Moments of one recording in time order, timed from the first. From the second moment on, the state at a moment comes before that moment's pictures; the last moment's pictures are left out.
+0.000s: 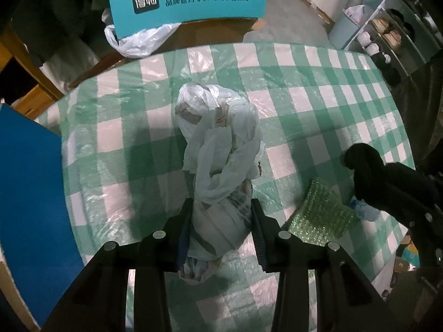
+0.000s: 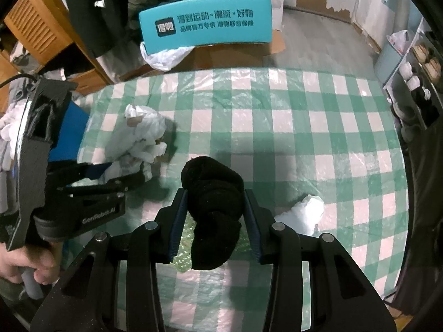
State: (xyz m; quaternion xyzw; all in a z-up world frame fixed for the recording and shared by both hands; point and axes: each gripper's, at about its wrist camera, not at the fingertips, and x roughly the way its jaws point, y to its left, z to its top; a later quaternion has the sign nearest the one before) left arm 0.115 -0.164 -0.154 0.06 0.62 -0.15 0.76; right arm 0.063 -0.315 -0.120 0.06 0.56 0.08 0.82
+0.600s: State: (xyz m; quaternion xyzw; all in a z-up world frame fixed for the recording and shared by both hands) left arm 0.085 -0.126 -0.093 0.06 0.58 -0.14 0.80; right arm 0.054 -0.294 -0.084 0.05 0.53 0.10 0.84
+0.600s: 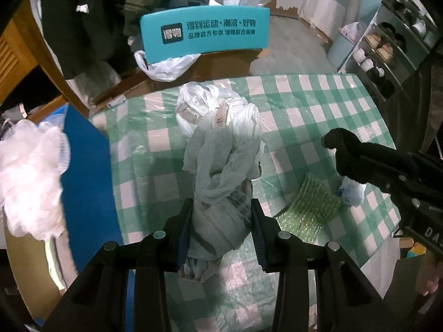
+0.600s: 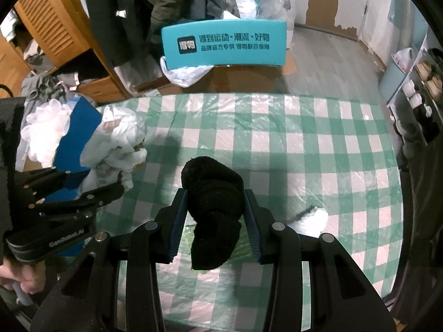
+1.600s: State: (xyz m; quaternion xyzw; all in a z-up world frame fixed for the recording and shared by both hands) left arm 0.034 -0.034 -0.037 0.07 0.51 -0.08 0.85; right arm 0.039 -0.198 -0.032 0.02 0.49 0.19 0.85
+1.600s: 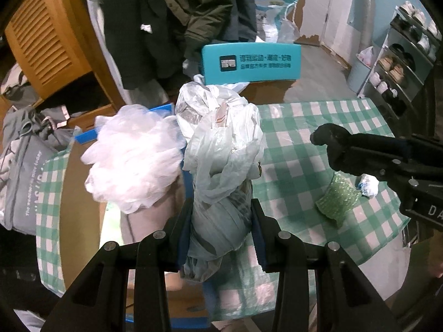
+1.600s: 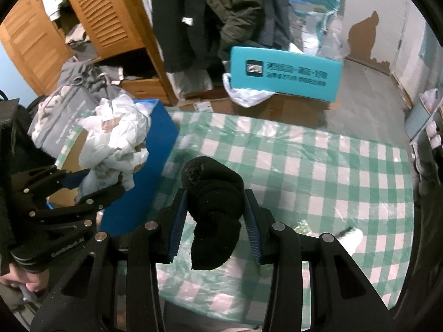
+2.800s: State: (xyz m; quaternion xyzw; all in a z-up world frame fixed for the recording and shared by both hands) left arm 0.011 0.108 -0.062 -0.01 0.53 0.03 0.85; right arm 0.039 -0.042 -0.038 -0.03 0.51 0.29 0.81
